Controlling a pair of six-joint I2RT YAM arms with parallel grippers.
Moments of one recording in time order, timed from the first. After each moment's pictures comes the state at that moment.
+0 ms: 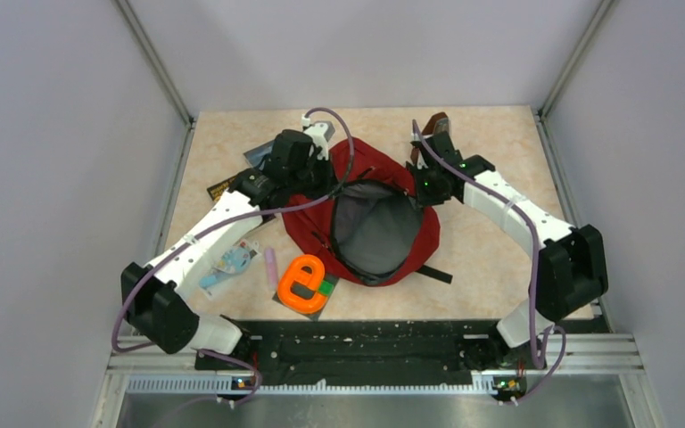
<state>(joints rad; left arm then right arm) -0.58 1.39 1.30 -0.53 0.15 -0.38 0.48 1.57 1.30 -0.71 0.04 0.24</state>
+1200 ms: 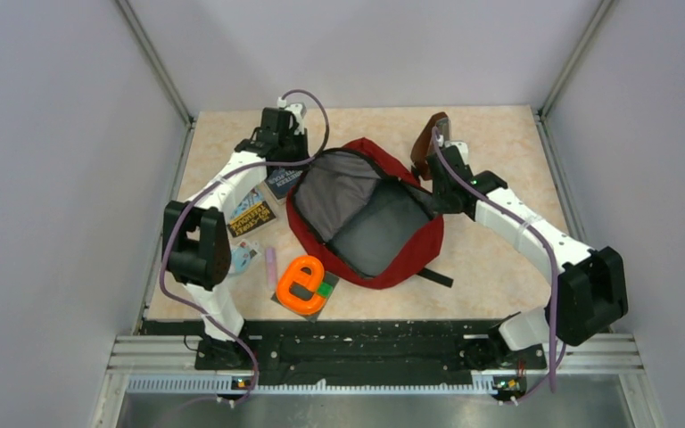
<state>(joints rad) -0.27 1.79 1.46 -0.40 0.17 -0.24 0.49 1.42 1.16 -0.70 0.38 0.38</state>
